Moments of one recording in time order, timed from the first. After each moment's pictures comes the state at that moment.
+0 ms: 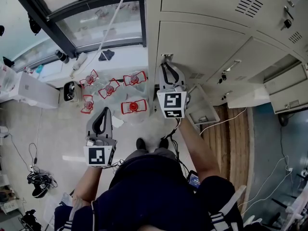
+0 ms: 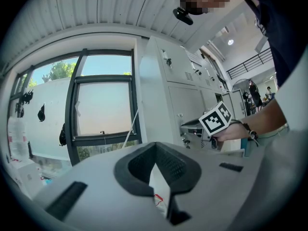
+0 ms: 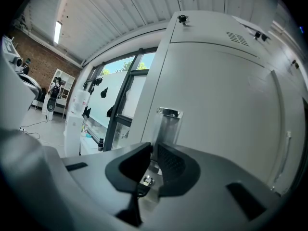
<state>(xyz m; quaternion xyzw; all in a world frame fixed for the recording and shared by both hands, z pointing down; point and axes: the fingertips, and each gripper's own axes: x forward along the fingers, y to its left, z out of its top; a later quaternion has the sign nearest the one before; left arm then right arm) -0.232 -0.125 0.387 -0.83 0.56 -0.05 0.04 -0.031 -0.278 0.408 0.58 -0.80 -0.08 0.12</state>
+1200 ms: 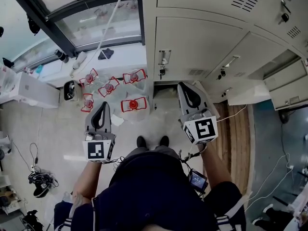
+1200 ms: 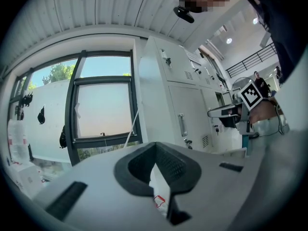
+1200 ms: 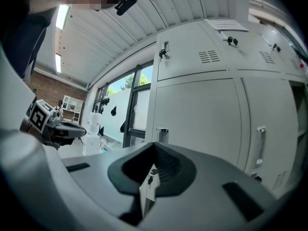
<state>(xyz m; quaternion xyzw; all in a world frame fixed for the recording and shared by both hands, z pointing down) -0.231 -0.132 0.386 -0.82 0.56 -0.06 0.05 0.016 -0.168 0.369 0.52 -0.85 -0.03 0.04</state>
